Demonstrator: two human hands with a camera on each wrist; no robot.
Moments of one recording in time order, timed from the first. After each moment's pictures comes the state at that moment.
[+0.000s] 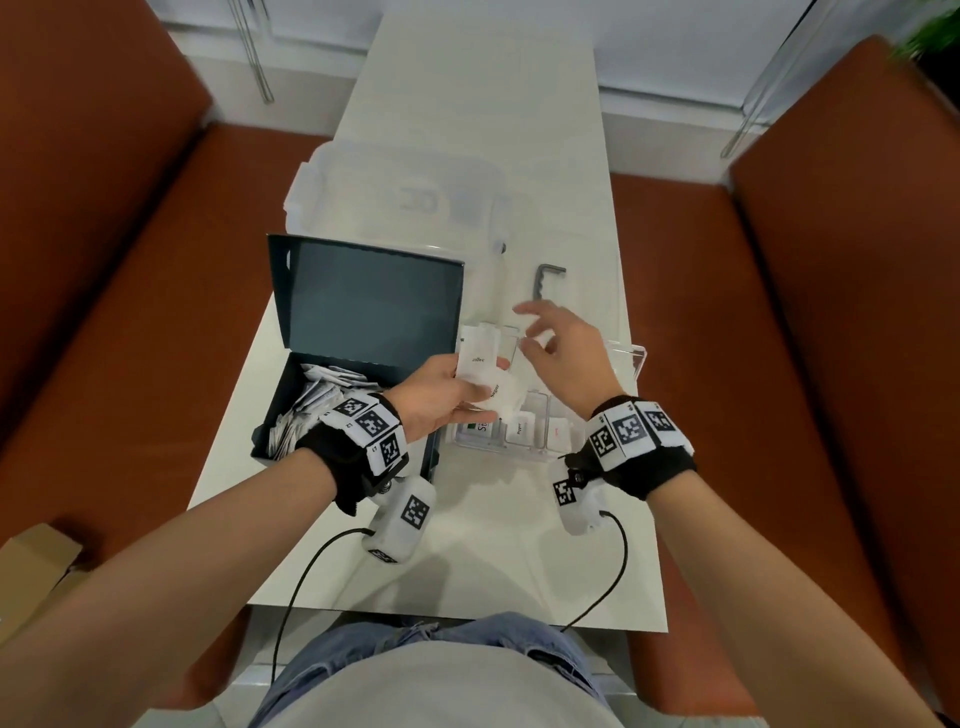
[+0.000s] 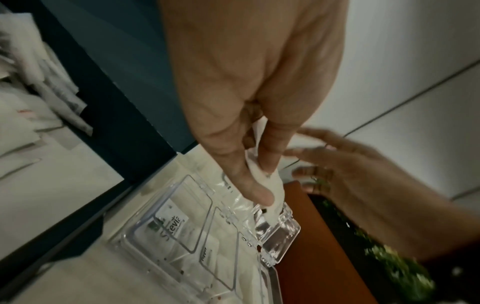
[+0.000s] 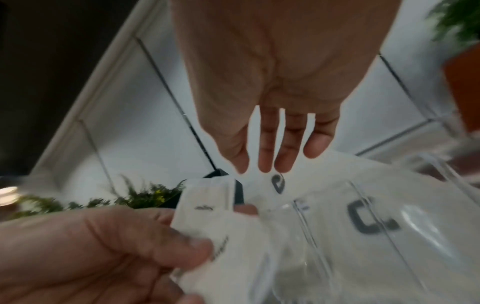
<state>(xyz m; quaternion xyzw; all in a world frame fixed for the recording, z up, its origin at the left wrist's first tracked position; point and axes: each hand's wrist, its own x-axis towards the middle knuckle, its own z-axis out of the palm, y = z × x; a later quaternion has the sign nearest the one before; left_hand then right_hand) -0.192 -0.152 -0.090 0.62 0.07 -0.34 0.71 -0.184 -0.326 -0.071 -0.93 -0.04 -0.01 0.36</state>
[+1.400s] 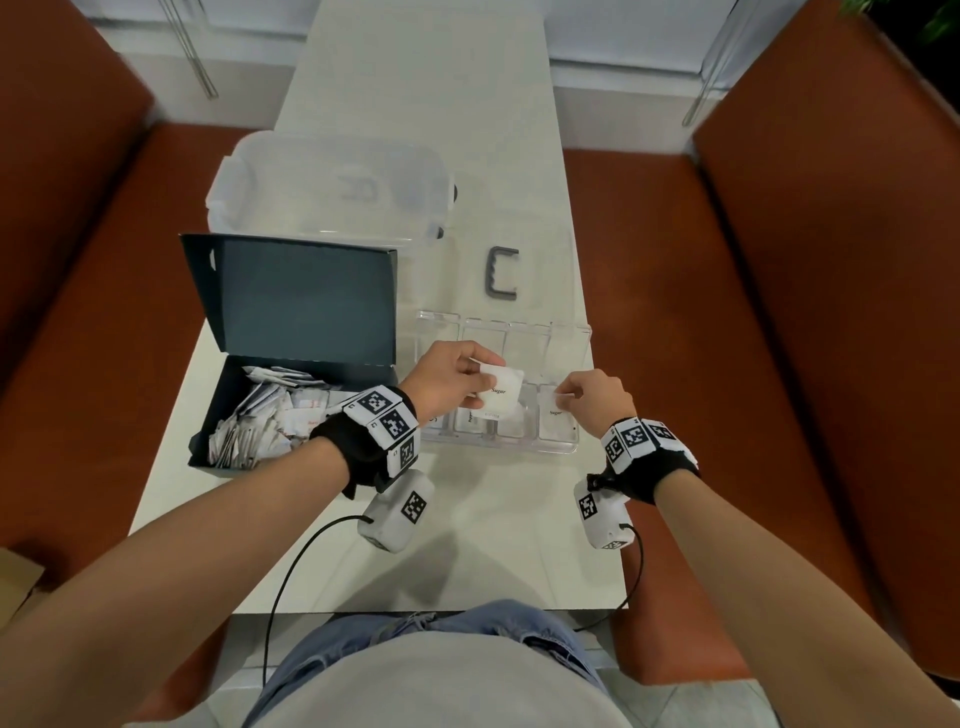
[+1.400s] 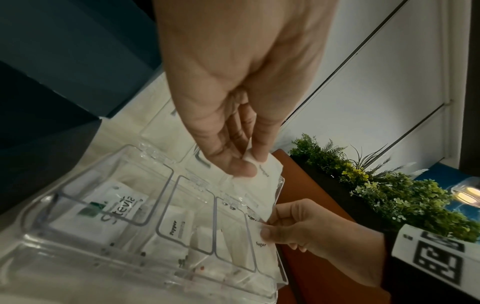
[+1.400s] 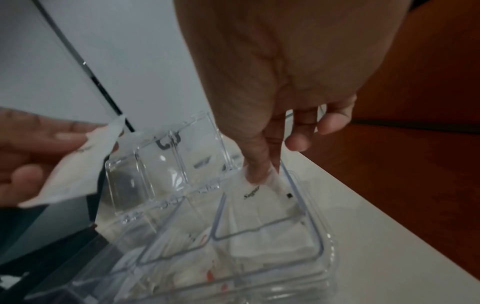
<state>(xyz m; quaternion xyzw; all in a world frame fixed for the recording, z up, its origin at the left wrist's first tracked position) -0.187 -0.222 -0.105 0.74 0.00 -0.29 0.61 -0.215 -0.439 -0.148 -0.94 0.16 0.18 0.23</state>
